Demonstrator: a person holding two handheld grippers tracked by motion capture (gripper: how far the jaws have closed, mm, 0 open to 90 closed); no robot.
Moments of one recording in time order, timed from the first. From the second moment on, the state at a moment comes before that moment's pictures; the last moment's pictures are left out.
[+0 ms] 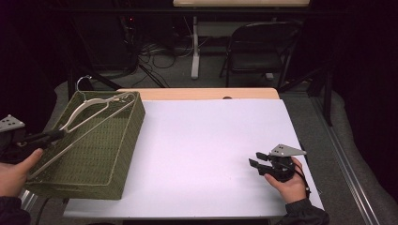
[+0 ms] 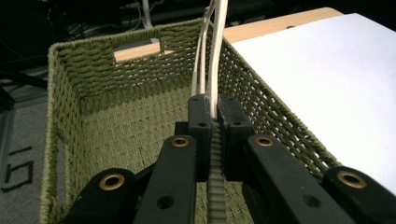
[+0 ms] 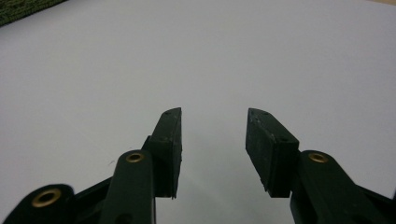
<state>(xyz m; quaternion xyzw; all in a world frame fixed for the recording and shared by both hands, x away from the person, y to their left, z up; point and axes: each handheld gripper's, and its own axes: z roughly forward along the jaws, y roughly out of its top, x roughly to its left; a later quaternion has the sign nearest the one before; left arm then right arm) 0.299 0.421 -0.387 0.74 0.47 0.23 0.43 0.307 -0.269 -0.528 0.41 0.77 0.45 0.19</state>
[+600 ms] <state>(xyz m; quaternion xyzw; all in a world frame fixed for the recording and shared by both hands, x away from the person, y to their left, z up) 0.316 0.445 -0.421 0.76 0.45 0.21 0.42 0.309 -0.266 -0.531 0.41 0.78 0.44 0.18</state>
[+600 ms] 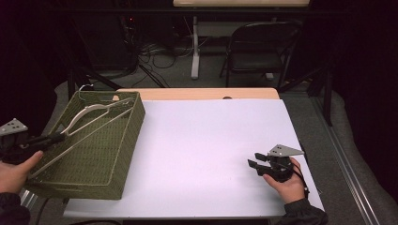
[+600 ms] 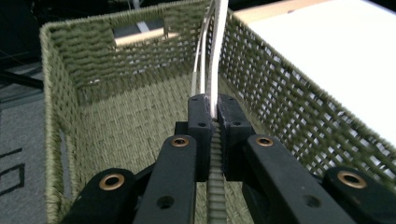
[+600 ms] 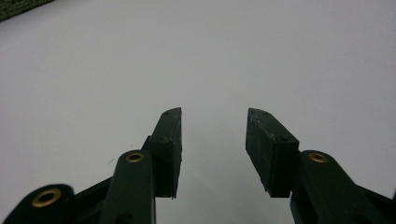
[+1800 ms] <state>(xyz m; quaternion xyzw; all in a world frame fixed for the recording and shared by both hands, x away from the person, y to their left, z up) 0.342 0.456 -0.450 0.75 0.57 0.20 0.26 0.309 -0.266 -0.533 0.41 0.78 0.44 0.18</state>
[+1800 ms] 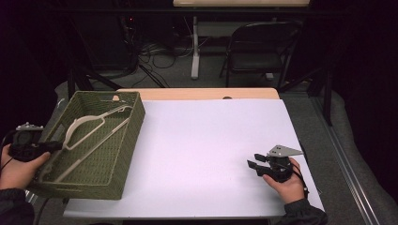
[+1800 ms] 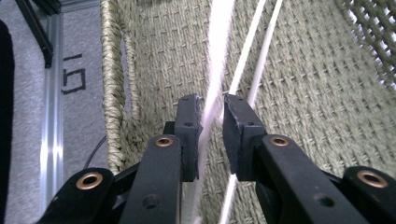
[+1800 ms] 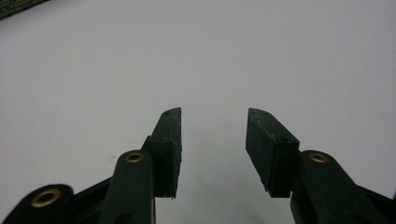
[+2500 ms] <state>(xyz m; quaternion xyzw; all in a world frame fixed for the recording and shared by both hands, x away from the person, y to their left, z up) 0.327 0.451 -0.437 0.73 0.55 0.22 0.33 0.305 -0.261 -0.526 0.39 0.78 0.44 0.20</state>
